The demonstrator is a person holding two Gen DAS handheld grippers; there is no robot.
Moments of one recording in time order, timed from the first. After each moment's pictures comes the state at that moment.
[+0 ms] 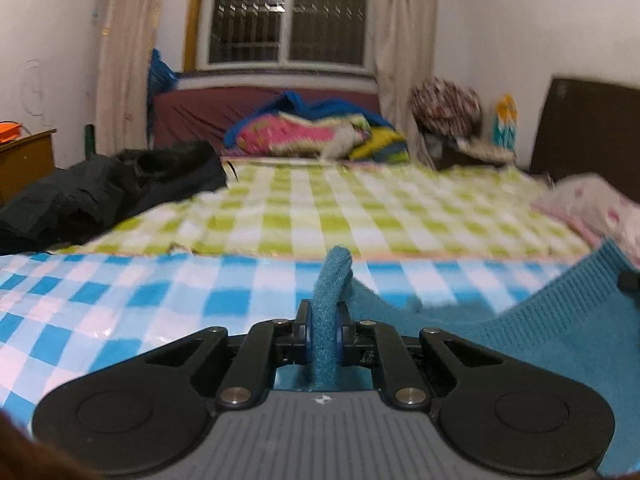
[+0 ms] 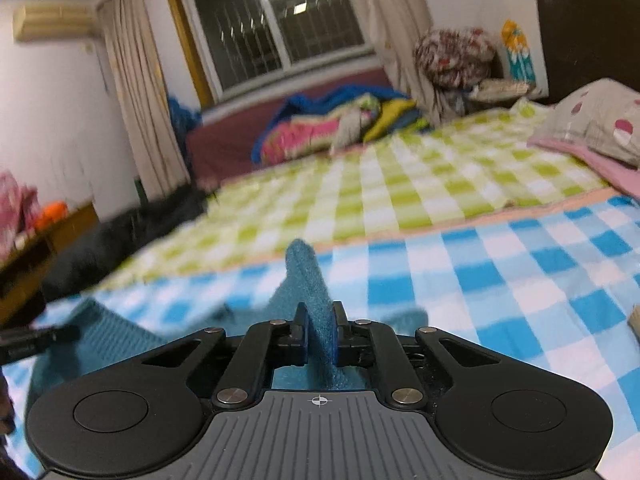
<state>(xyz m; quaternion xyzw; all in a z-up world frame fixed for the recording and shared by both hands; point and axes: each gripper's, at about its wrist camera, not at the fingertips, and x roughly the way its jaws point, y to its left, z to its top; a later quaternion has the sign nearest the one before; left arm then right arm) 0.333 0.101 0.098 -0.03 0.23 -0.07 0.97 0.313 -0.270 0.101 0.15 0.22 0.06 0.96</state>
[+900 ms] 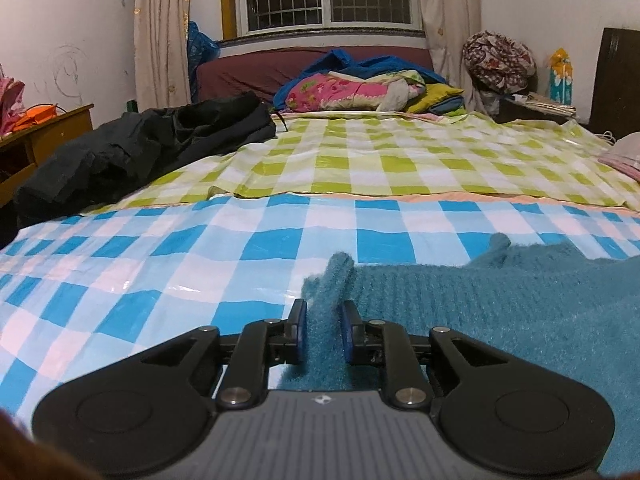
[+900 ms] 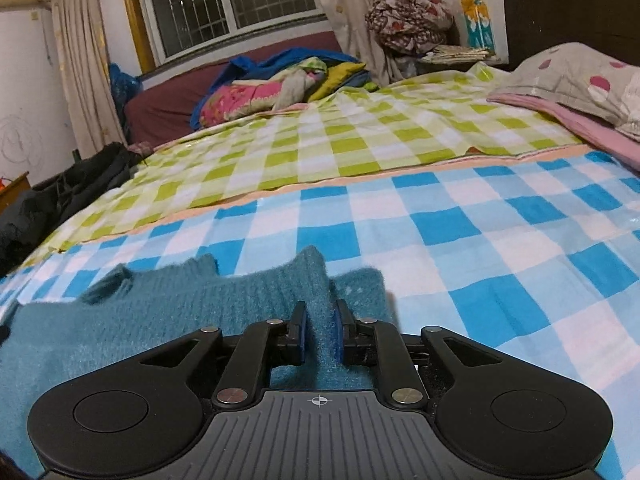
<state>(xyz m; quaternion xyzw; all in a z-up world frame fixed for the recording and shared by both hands) 0.375 0.095 0.025 0.02 0.29 0.02 0.96 0.370 -0.271 0.022 0.11 0.29 -0.02 0.95</state>
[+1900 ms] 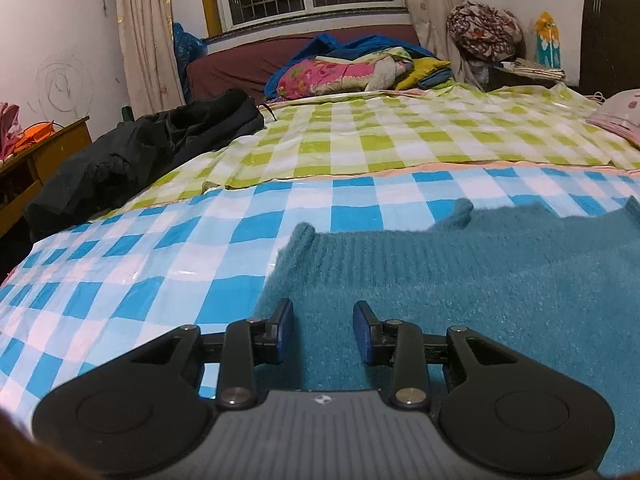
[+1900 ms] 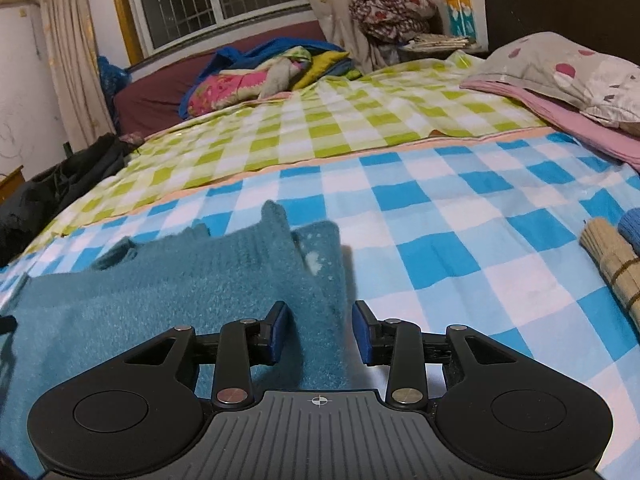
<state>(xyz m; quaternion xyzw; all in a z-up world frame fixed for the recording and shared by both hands) 0.342 0.062 0.035 0.07 0.31 0.02 0.95 0.321 -0.286 0.030 0.12 0.32 -0.04 0.94</state>
